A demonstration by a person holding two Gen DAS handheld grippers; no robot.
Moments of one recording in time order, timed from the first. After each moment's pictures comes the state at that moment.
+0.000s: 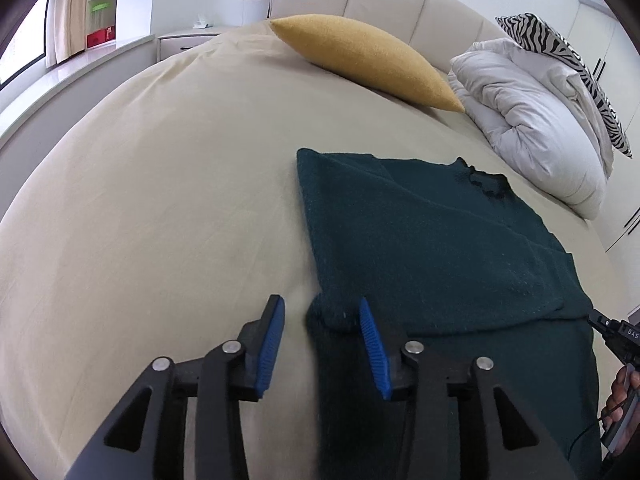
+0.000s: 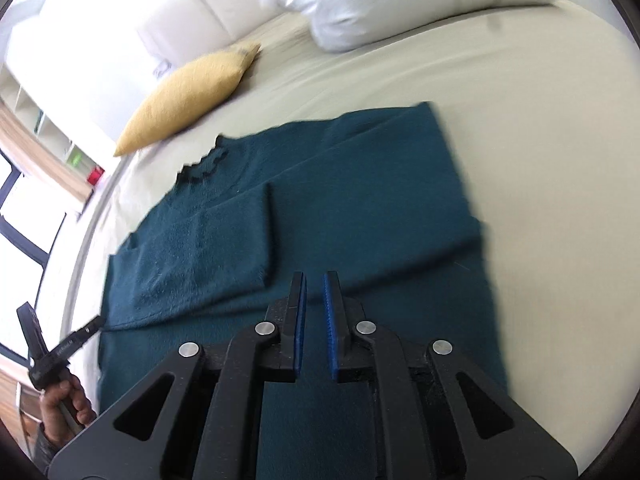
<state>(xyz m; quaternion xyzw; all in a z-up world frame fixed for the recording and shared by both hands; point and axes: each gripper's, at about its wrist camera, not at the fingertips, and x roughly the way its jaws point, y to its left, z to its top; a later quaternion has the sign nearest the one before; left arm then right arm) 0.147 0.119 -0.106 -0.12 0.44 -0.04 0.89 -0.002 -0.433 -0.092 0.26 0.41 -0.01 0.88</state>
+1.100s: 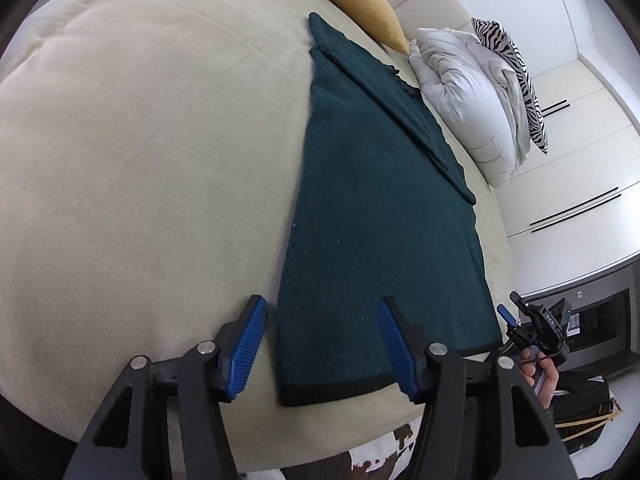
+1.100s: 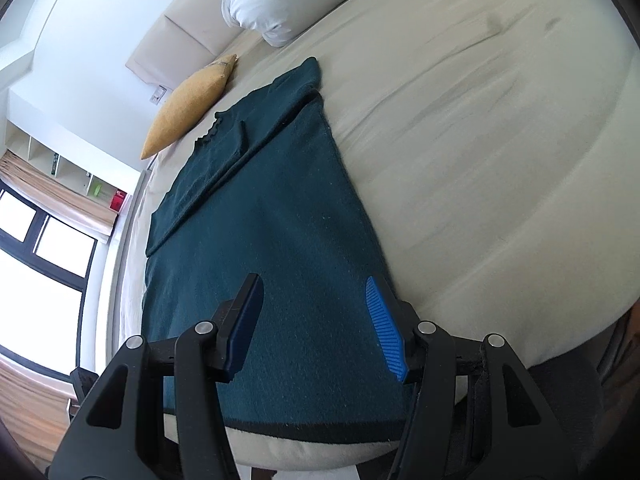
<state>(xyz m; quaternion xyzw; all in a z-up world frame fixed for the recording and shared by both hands) -0.099 0.164 -0.129 -0.30 0.52 -0.16 0.78 -0.259 -0.468 -0.088 0.35 0.42 0.00 0.84</state>
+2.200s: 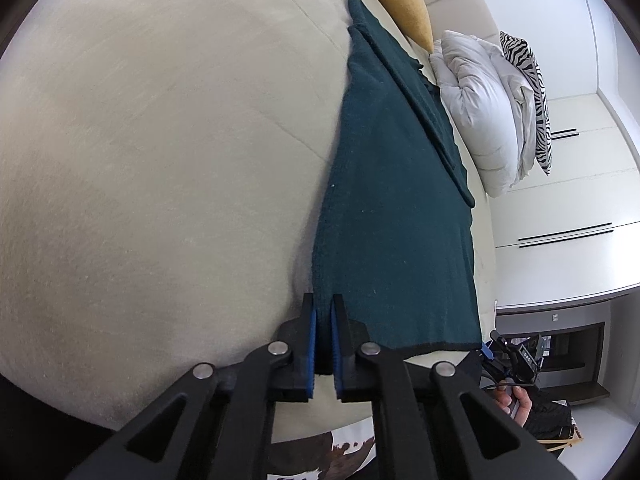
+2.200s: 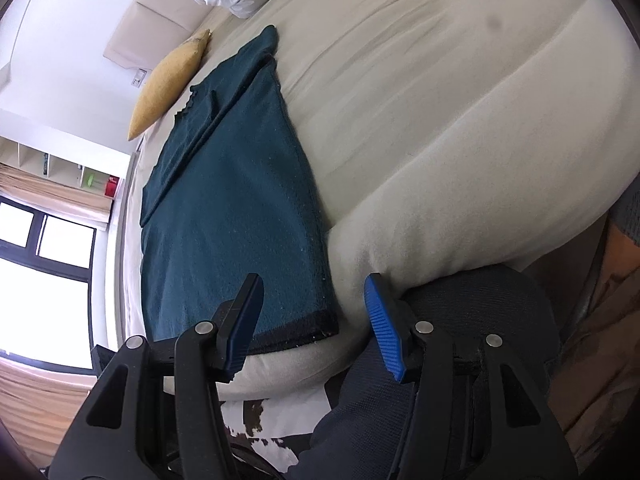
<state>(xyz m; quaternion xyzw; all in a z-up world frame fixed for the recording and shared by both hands) -0.107 0.173 -0.146 -0.36 0.56 -0.16 0.73 -0.307 -0.500 -0.098 0.37 0.49 0.00 0.79</state>
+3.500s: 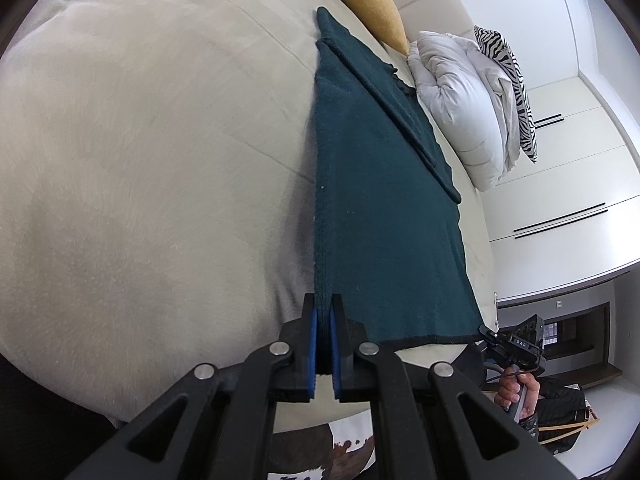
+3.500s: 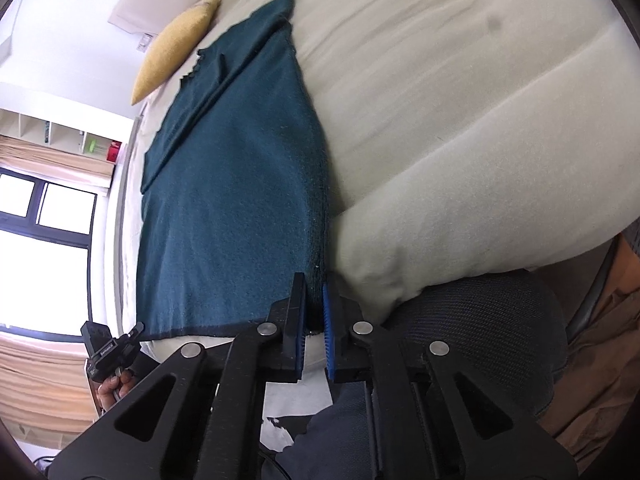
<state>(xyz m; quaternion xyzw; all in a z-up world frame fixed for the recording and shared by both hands) -0.113 0.170 -0.129 -0.33 0.53 -0.18 0.76 -0.290 -0.495 -0.103 0.35 0.53 0.05 0.77</state>
